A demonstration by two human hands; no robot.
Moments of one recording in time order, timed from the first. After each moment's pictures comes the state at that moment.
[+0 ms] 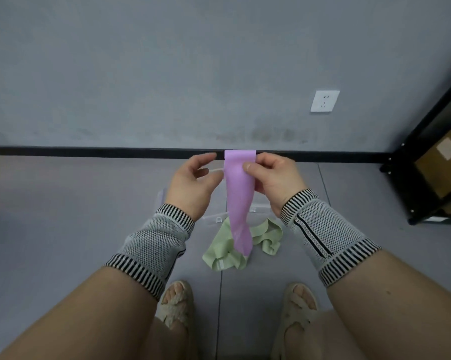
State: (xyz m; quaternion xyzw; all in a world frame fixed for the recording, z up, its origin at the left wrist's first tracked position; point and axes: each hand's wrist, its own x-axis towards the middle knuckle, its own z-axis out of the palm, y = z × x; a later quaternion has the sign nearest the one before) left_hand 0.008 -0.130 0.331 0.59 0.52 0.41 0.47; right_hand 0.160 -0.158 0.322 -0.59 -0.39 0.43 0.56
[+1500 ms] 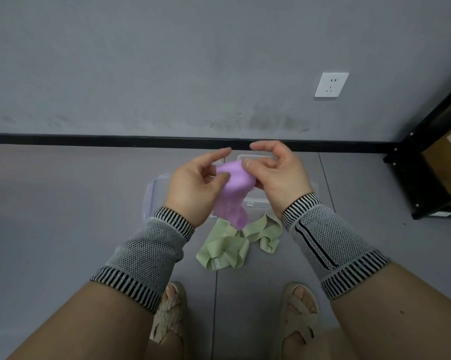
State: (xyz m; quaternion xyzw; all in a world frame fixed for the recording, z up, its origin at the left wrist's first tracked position) left_hand 0.026 -0.096 0.299 0.68 0.45 0.38 0.44; right_hand 0.172 -0.131 0.294 -0.59 -0.37 0.42 0.58
